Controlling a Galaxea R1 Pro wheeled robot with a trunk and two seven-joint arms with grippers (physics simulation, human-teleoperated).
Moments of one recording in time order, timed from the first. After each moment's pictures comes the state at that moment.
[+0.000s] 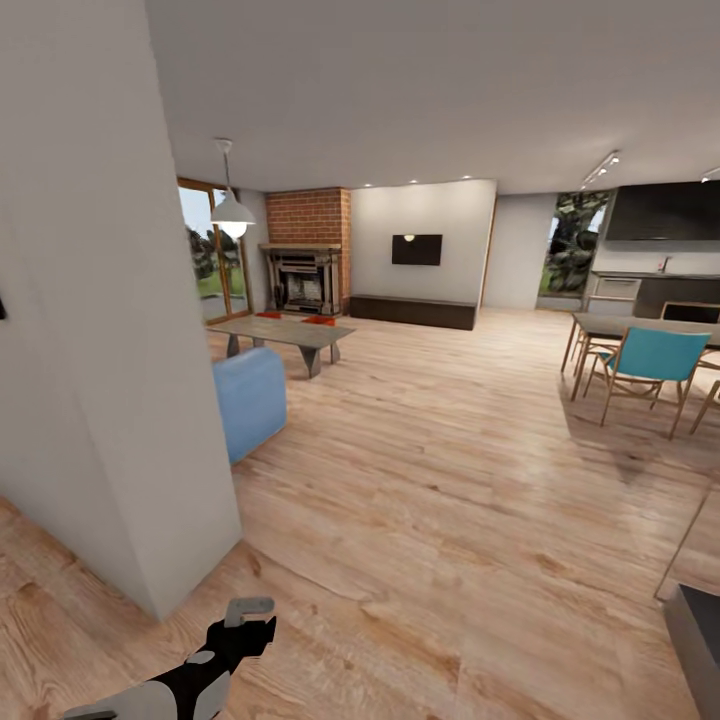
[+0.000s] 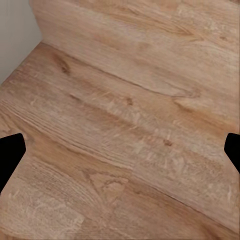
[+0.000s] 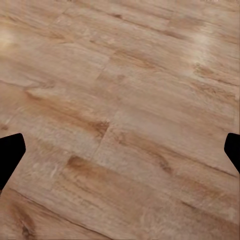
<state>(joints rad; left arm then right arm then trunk) -0.65 -0.01 0.13 0.04 -0.10 -0.26 -0.01 0.06 -0.04 -0.01 -0.74 0.03 -0.34 -0.10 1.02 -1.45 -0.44</state>
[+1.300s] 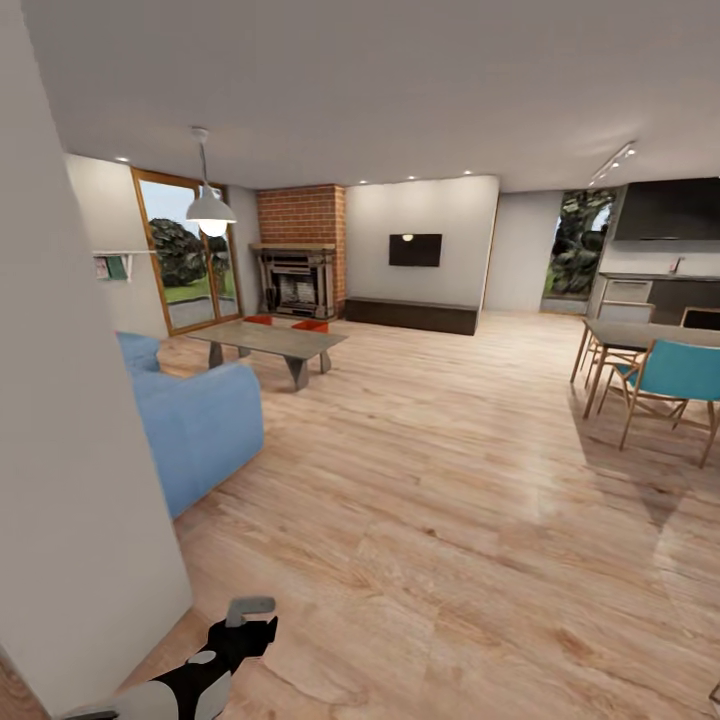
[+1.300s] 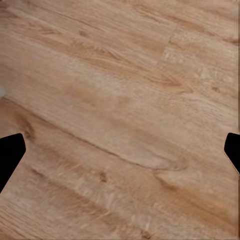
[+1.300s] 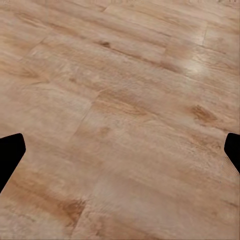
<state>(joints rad) -0.65 -0.01 0.13 0.04 -0.10 -0.26 -0.01 0.06 -0.04 -0.01 -0.74 0.03 -0.34 -0.10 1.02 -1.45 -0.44</state>
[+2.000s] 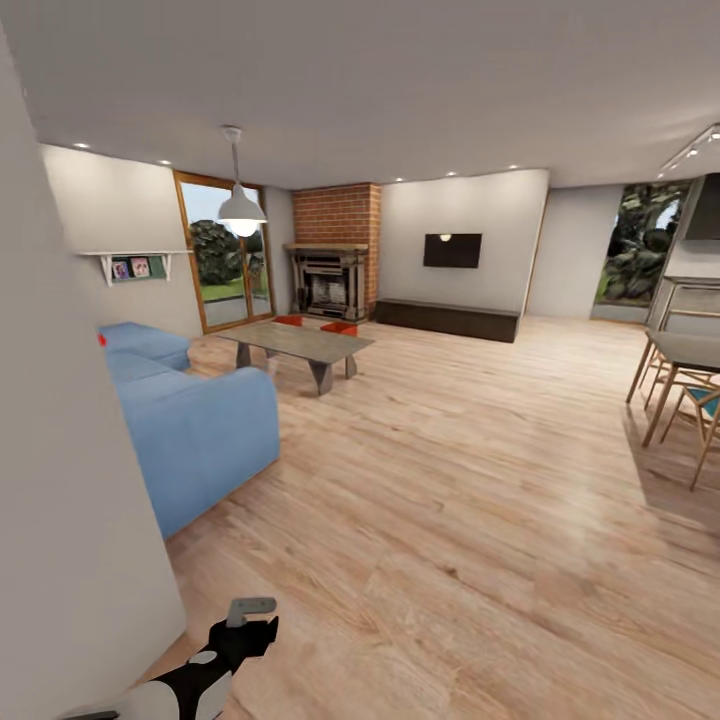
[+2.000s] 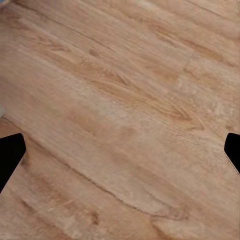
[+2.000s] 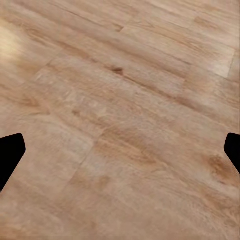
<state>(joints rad) -0.65 -0.02 0.13 0.04 -0.10 -0.26 -0.01 0.06 -0.04 -0.01 -0.74 0.03 -0.34 -0.10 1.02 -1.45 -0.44</state>
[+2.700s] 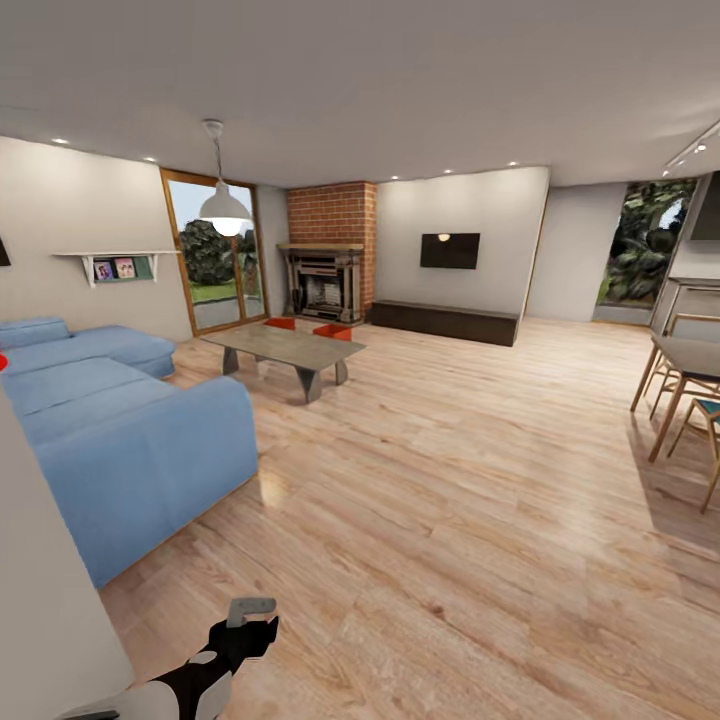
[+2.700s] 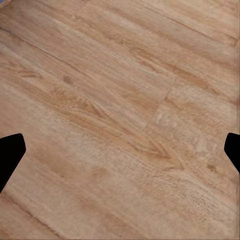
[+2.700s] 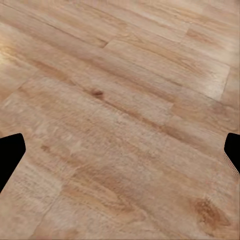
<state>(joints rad) -0.65 -0.02 0.13 0.04 -0.10 -0.26 -0.01 0.06 -0.04 -0.01 -0.74 0.03 -0.34 -0.10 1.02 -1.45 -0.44</state>
